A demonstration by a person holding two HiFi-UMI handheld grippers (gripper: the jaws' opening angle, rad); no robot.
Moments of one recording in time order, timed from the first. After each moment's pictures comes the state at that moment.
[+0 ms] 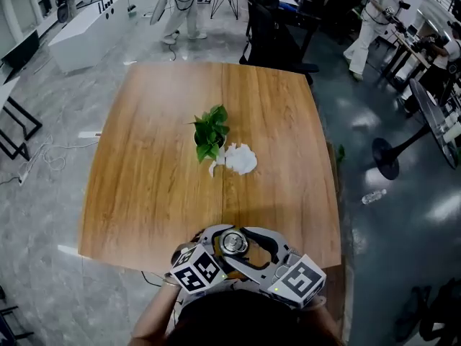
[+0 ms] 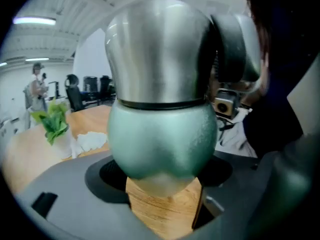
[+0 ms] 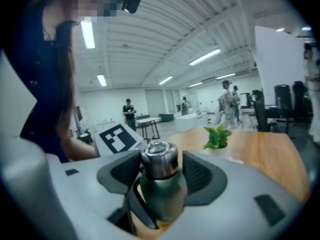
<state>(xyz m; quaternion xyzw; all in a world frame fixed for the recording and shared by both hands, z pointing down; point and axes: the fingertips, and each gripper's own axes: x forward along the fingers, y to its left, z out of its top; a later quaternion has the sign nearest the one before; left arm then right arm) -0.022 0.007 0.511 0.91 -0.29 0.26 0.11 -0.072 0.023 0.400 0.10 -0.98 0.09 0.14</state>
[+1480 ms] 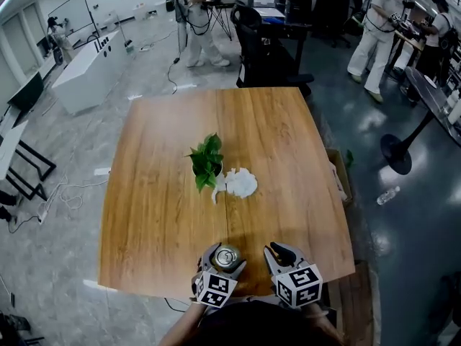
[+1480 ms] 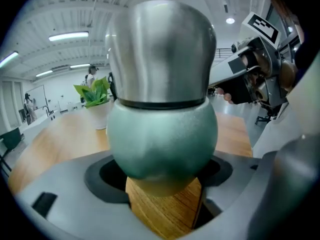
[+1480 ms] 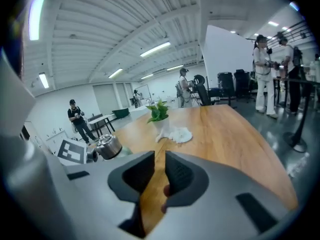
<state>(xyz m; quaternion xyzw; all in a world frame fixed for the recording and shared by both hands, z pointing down) -0.064 -0.028 0.601 0.80 -0.52 0.26 0.14 0.024 -0.054 0.503 0.36 -0.89 0.20 0.21</state>
